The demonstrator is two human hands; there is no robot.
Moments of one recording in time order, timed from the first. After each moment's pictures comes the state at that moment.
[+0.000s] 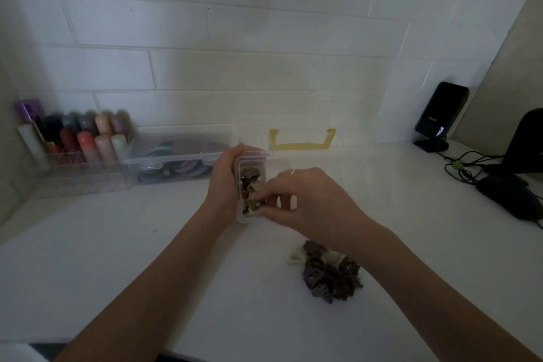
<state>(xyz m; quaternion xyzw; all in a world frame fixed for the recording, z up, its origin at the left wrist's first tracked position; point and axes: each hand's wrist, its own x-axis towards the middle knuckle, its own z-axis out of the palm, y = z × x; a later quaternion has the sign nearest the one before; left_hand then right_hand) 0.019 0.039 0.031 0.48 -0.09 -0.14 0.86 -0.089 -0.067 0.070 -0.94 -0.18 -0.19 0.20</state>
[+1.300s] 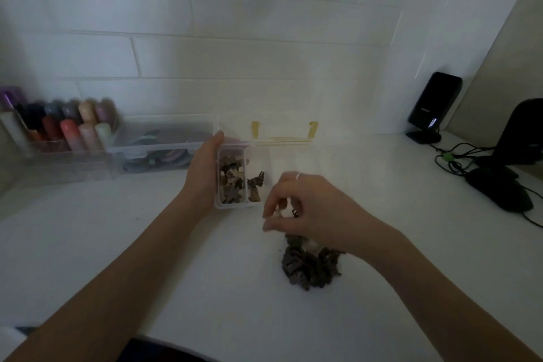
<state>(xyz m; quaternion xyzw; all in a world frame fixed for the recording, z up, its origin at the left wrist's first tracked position) 0.026 0.043 0.024 0.56 -0.06 -0.15 0.81 -0.112 -0.094 0.062 -0.96 -0.14 -0.08 0.23</state>
